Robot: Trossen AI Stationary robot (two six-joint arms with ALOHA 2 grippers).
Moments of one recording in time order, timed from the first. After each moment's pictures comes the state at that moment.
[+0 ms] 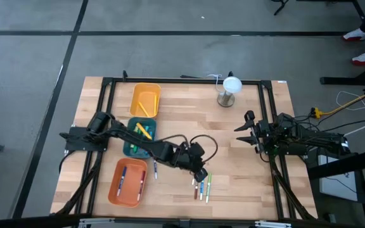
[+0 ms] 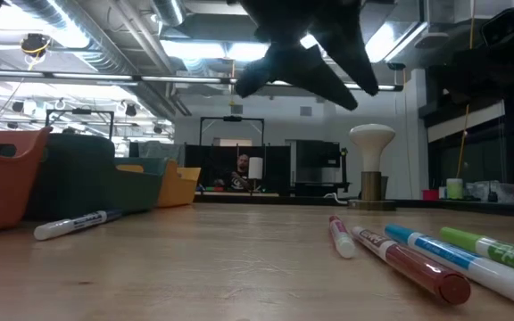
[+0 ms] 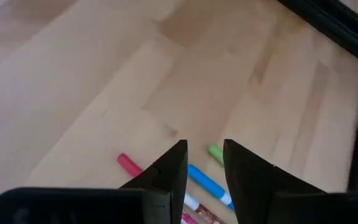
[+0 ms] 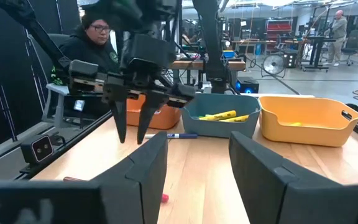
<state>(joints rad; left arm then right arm) -0.31 2.03 1.61 -0.40 -0.34 -0.84 -0.15 0.02 0.01 0.06 -0.33 0.02</state>
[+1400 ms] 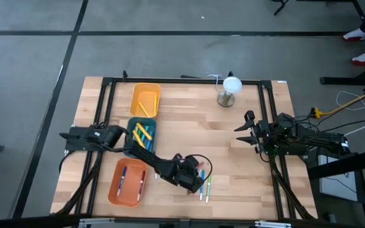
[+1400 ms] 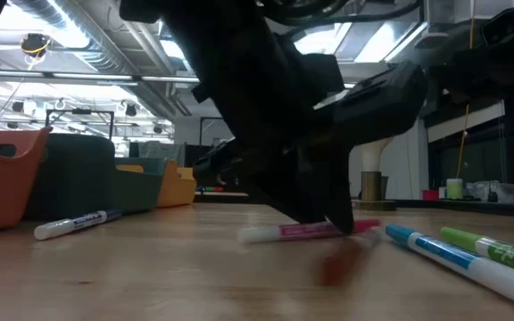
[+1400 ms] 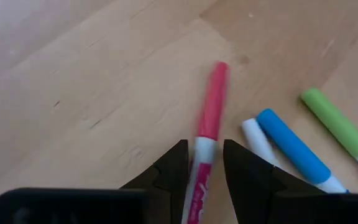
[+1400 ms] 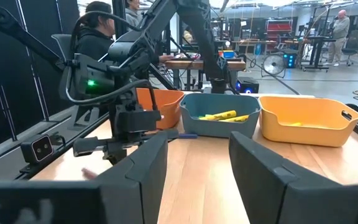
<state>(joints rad) -0.41 2.27 1.61 -0.43 -0.55 -1.10 -0.15 0.02 0.01 0.06 -0.33 0.02</state>
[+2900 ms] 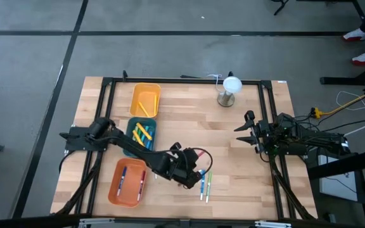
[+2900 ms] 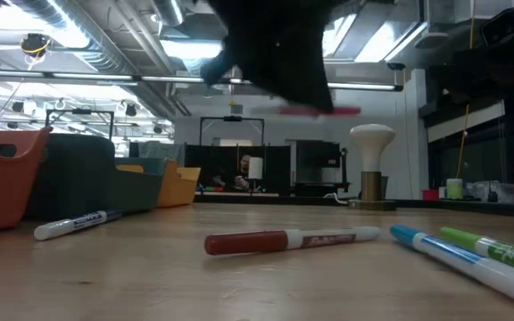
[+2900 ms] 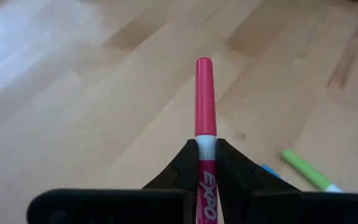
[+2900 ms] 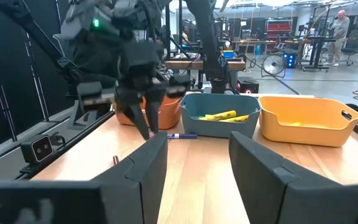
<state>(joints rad) -0.41 2.07 1.61 -0.54 -0.72 -0.87 -0.15 0.02 0.01 0.06 -0.33 0.02</state>
